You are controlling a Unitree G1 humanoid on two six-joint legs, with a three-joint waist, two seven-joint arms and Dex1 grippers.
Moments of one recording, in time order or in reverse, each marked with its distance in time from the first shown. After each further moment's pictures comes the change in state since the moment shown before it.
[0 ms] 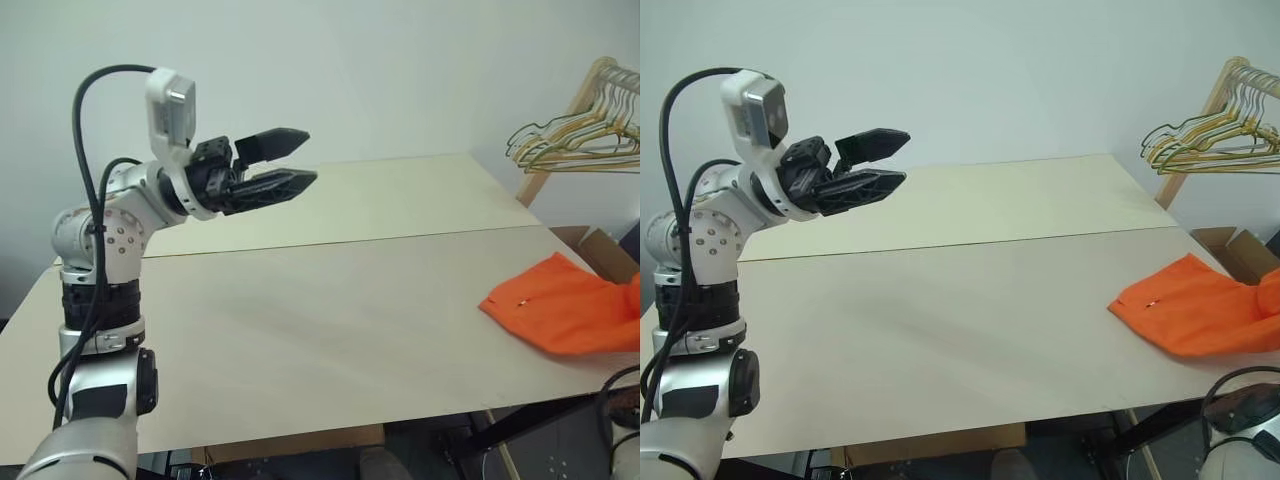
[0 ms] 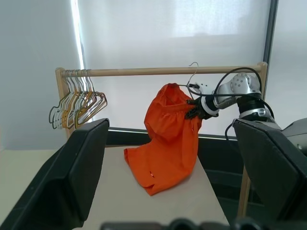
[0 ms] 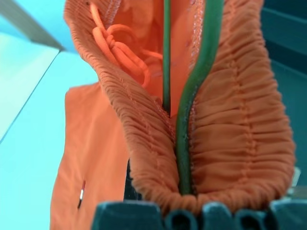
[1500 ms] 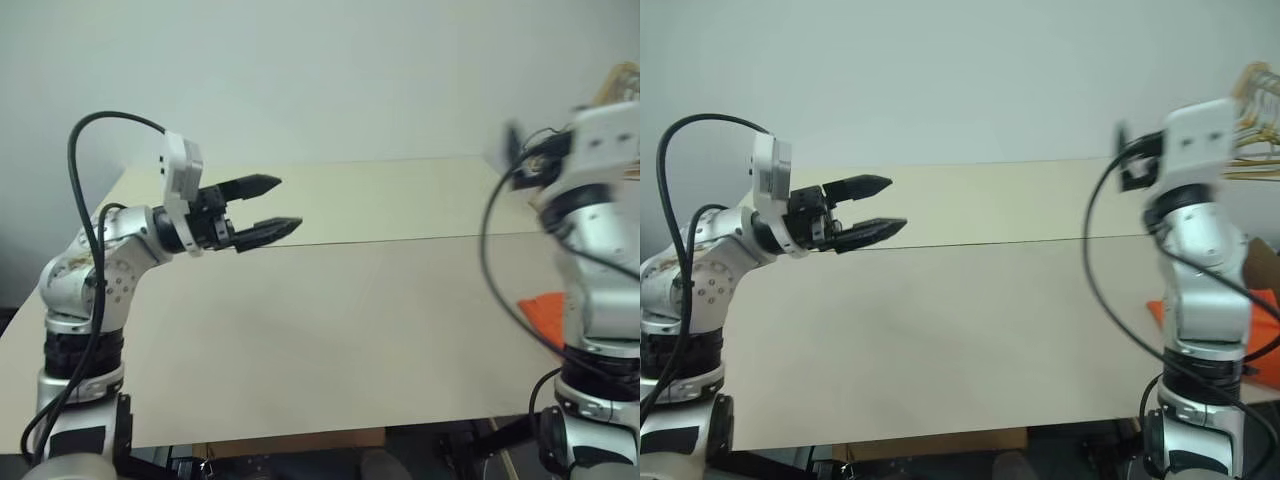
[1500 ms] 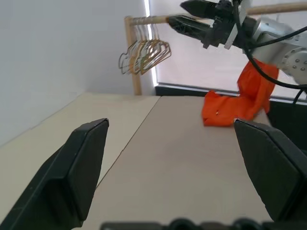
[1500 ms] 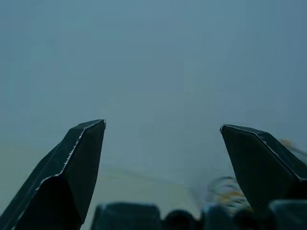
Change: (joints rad) left arm 0.311 0.147 -0.011 -0.265 0.147 -0.087 0.144; right arm 0.204 0.281 0.961 -0.471 0.071 -1.084 0.423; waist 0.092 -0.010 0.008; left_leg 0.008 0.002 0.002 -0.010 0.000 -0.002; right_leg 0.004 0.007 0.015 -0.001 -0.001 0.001
